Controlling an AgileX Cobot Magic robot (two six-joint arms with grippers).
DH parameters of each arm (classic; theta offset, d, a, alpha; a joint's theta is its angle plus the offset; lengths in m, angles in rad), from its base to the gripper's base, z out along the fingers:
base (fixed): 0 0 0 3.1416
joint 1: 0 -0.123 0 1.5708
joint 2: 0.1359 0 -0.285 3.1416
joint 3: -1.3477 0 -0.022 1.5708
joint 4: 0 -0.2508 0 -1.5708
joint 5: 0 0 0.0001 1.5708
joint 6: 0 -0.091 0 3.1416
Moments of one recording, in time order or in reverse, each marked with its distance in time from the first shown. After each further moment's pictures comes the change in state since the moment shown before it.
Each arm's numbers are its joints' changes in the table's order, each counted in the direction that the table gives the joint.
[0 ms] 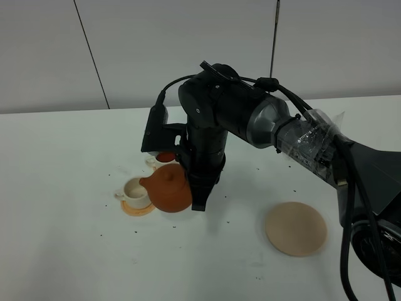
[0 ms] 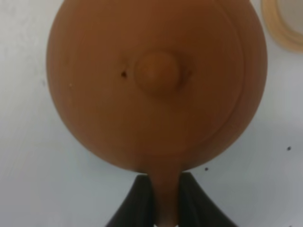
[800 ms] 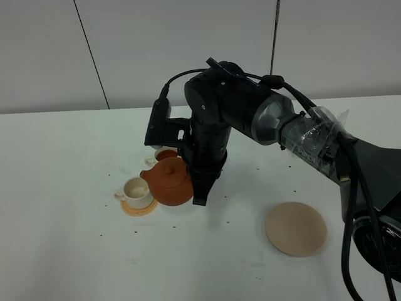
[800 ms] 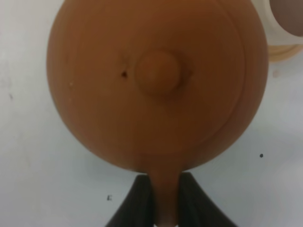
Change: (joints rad) left arm 0.000 0.000 0.000 0.000 0.000 0.000; right arm 0.020 0.002 0.000 -0.011 0.033 0.006
